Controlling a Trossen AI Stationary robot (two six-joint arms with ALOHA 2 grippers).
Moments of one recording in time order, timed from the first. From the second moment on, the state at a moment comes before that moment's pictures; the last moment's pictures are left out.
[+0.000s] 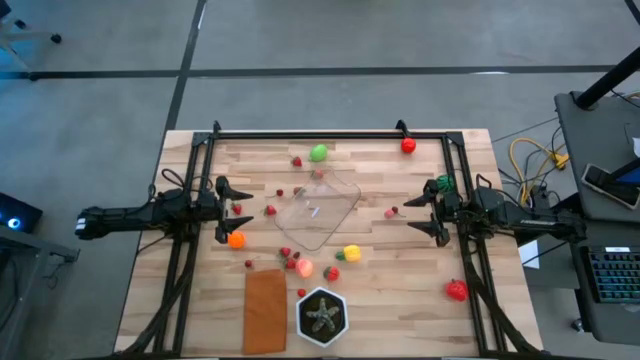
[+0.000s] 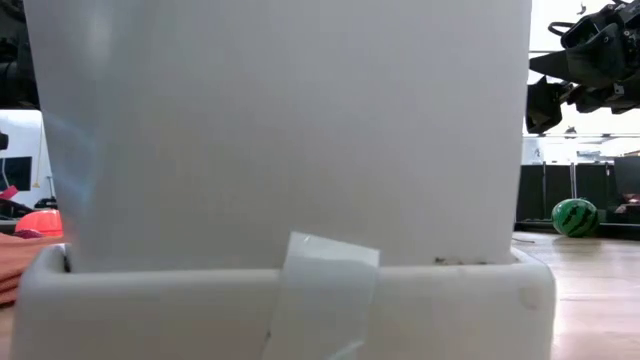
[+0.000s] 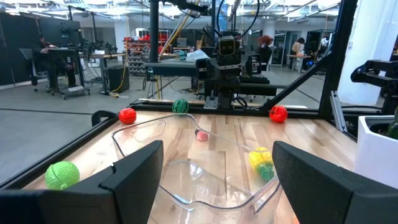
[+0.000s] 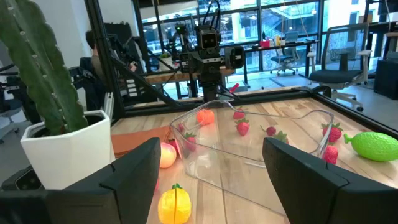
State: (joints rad) left arm 0.05 0.04 0.00 0.04 -0.06 -0.02; right arm -0.08 0.01 0.01 0.03 -0.15 0.13
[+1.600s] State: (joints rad) left arm 0.05 0.04 0.00 0.04 -0.06 -0.02; right arm -0.08 0.01 0.01 0.03 -0.15 0.00
